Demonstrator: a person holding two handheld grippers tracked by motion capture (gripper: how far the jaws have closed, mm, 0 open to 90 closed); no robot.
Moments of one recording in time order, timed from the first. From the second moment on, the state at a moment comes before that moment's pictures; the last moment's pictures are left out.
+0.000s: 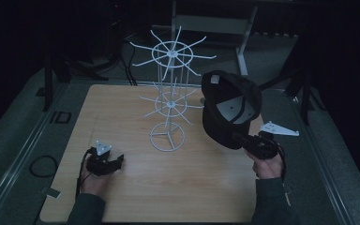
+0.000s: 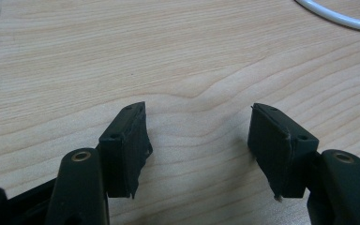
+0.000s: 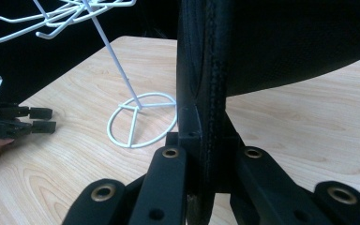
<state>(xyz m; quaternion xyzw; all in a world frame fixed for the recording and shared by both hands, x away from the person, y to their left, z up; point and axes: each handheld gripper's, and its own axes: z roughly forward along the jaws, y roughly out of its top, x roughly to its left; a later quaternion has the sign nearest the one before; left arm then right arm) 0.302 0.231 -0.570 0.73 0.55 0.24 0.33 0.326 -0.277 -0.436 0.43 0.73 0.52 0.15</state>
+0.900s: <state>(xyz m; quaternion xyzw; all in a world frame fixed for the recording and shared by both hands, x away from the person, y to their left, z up) 0.302 0.231 -0.570 0.73 0.55 0.23 0.33 0.332 -0.276 -0.417 0.41 0.73 0.52 0.17</state>
